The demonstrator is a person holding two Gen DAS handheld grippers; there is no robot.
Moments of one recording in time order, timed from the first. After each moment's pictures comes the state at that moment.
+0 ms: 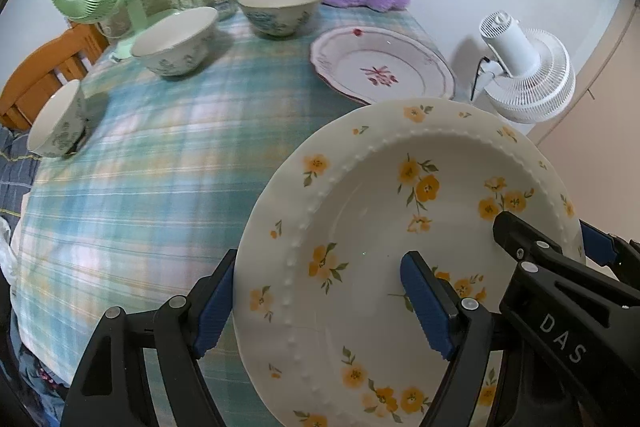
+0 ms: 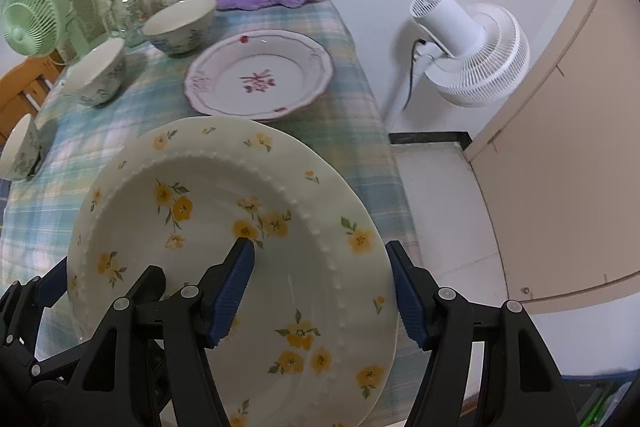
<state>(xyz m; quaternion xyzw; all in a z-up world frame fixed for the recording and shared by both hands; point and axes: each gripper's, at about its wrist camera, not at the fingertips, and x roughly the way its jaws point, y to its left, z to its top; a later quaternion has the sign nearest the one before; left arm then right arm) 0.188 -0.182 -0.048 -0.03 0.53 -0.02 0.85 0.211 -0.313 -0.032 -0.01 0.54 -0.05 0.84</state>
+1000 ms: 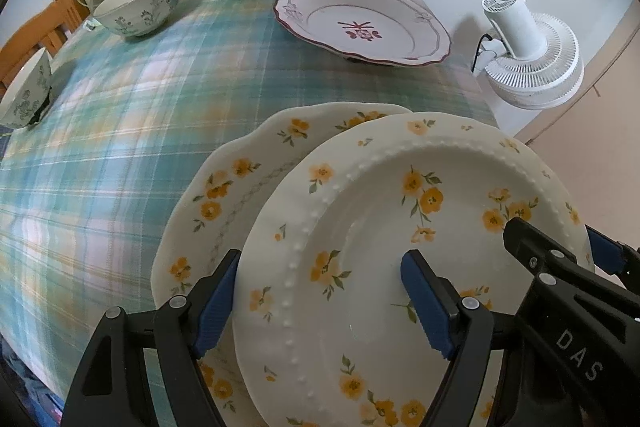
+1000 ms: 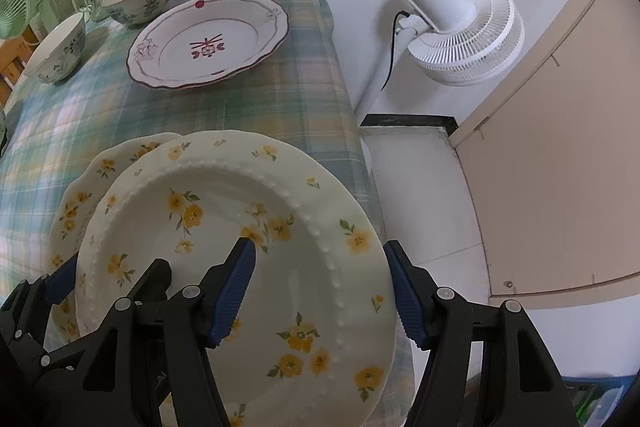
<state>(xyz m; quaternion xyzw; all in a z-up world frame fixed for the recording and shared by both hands) 0.201 -0.213 -0.094 -0.05 0.56 -0.02 0.83 0.224 -0.347 -0.068 -0.03 0.57 -0.06 0.82</state>
